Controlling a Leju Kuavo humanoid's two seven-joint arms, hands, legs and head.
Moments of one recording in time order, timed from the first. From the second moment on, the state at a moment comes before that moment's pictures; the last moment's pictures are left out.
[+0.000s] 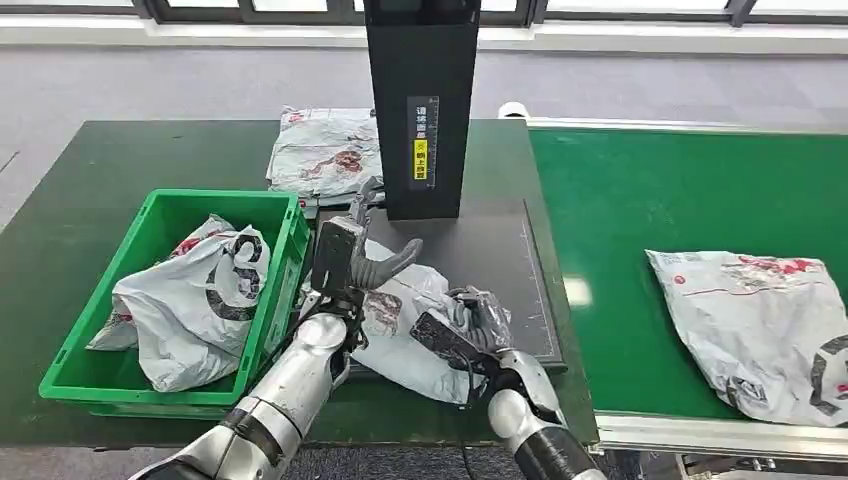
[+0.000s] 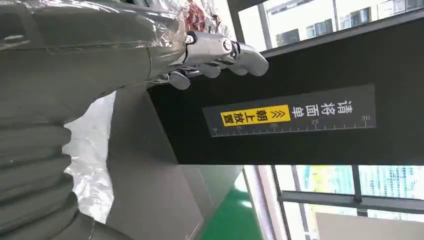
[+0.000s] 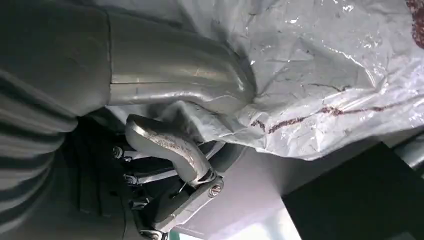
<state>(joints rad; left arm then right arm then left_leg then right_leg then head) -0.60 -0.30 -0.34 -0.71 0.01 0.17 -0.49 -0.29 0.14 0.38 -0.90 0.78 -0.21 -0.12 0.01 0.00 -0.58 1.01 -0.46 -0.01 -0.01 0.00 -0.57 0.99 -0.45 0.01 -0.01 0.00</state>
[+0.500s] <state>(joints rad) -0.59 -0.30 -0.35 -0.73 0.02 0.18 -0.45 -0.32 0.13 0.42 -0.85 0.79 -0.22 -0.06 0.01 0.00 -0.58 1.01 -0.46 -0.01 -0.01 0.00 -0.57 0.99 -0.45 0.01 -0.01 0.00</state>
